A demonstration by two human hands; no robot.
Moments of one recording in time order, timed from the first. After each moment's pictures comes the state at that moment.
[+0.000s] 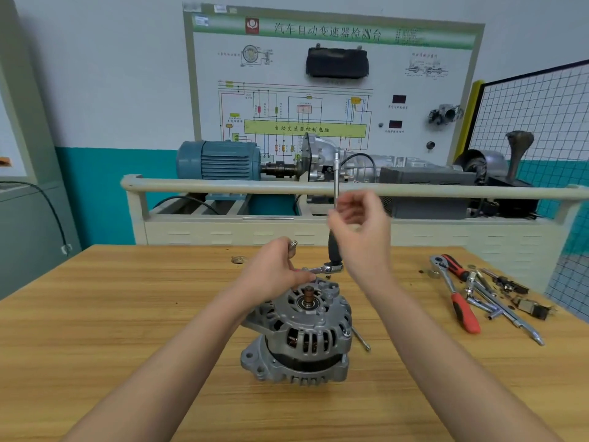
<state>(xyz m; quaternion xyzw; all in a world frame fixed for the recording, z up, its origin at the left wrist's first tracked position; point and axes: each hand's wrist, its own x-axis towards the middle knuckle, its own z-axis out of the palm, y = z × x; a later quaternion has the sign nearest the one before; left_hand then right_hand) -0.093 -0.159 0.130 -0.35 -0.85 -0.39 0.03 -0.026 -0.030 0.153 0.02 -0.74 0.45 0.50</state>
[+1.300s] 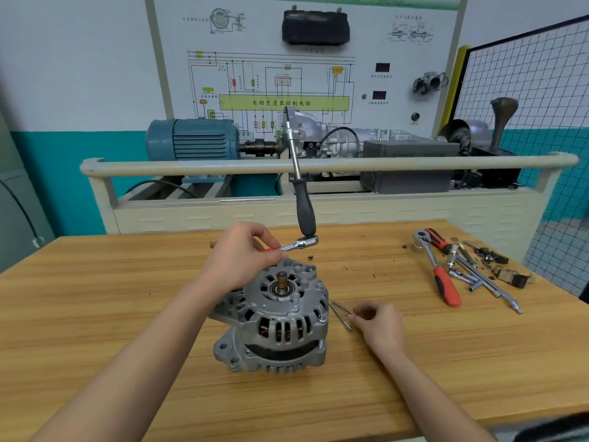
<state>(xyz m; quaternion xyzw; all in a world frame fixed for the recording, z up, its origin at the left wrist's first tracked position) -0.104 -0.154 0.119 -0.32 -0.84 -0.44 0.06 -0.012 0.069 -0.036 -0.34 -0.83 0.37 0.24</state>
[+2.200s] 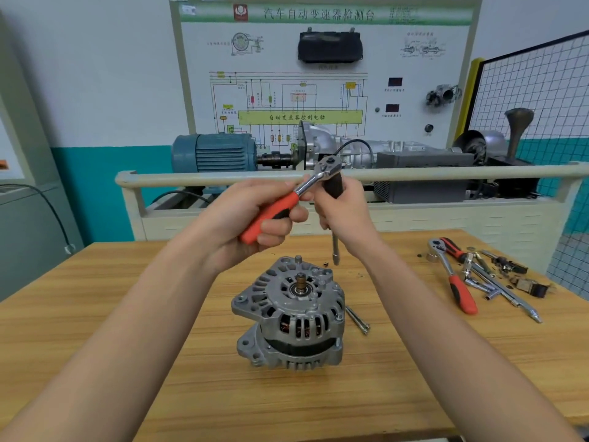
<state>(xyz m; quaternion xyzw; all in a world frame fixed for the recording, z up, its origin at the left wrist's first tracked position) -0.048 -0.192 0.207 -0.36 -0.54 -0.70 -0.30 -0.037 -0.023 0.172 0.10 -0.73 0.57 0.37</state>
